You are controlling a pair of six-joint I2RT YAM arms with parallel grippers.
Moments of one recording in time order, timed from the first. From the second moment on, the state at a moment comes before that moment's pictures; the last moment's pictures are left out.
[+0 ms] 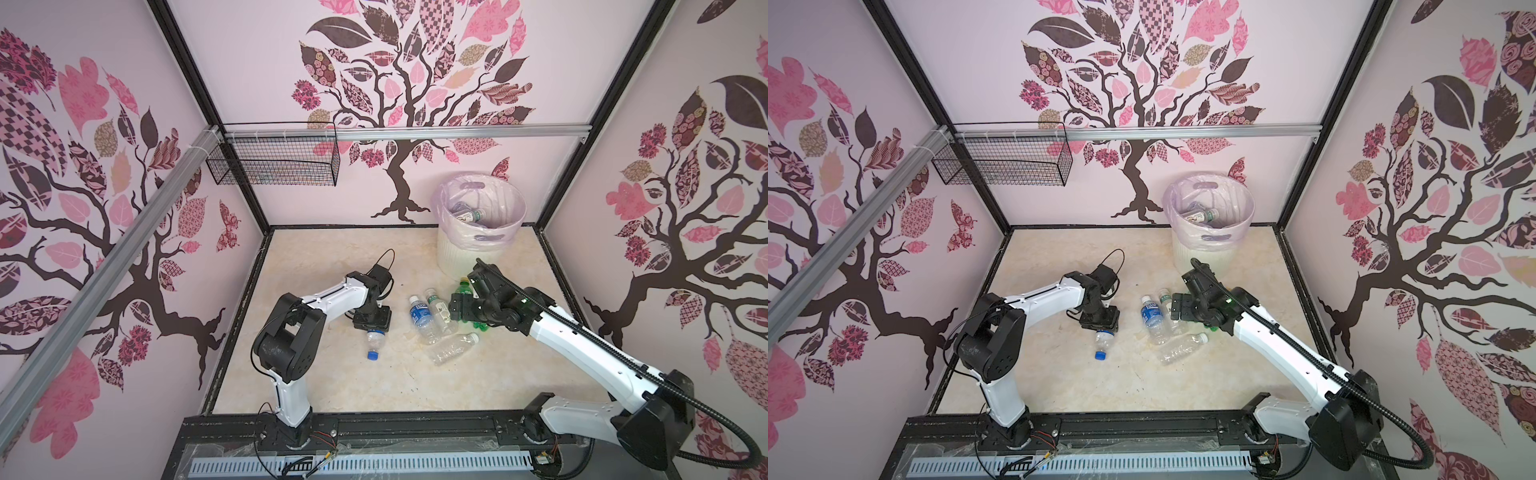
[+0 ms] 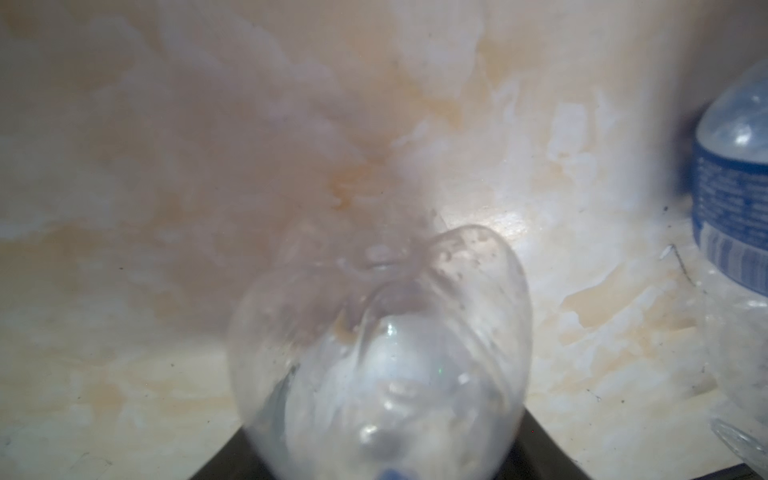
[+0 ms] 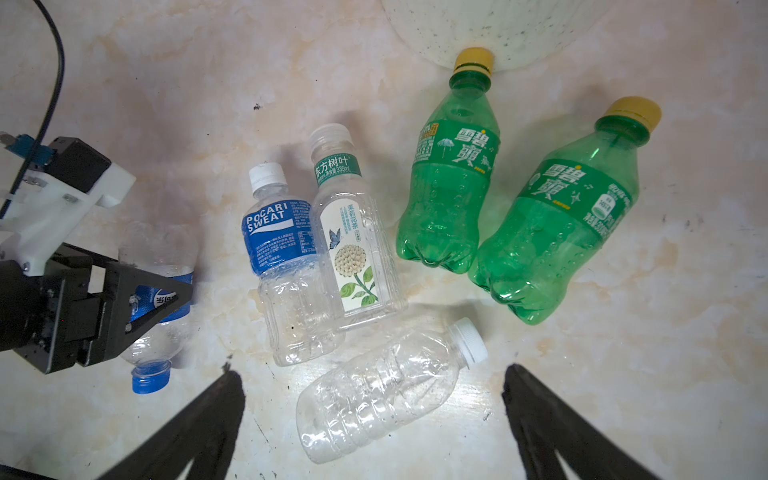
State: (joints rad) left arm -0.55 1.84 1.23 -0.86 0.14 -0.37; right arm 0.59 1.22 1.04 -0.80 0.12 0.61
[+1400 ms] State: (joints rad) left arm -0.41 1.74 1.45 -0.43 0.57 -1.23; right arm 0.60 1.43 1.36 -0.59 -0.20 0.61
